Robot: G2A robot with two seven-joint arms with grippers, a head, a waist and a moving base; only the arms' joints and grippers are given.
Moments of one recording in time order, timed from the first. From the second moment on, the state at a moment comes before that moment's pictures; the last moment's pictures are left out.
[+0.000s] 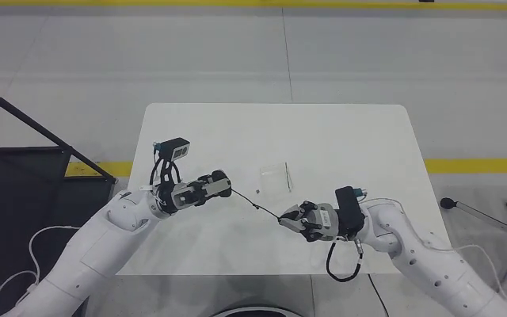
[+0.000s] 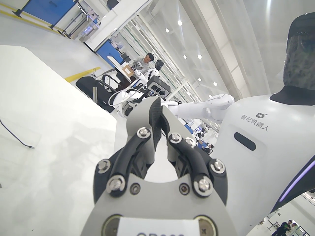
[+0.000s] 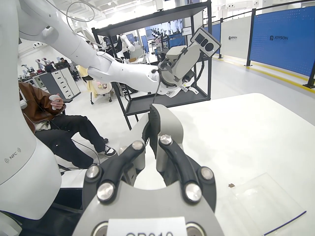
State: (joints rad) left arm 1.00 -0.87 -0.95 -1.49 -0.68 -1.01 -0.81; right arm -0.87 -0.78 0.67 -1.61 -0.85 -1.01 -0.43
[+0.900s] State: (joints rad) left arm 1.03 -0.86 -0.99 -1.49 -0.68 -1.01 -0.81; right arm -0.93 -0.73 0.77 -1.69 -0.94 -0.95 -0.41
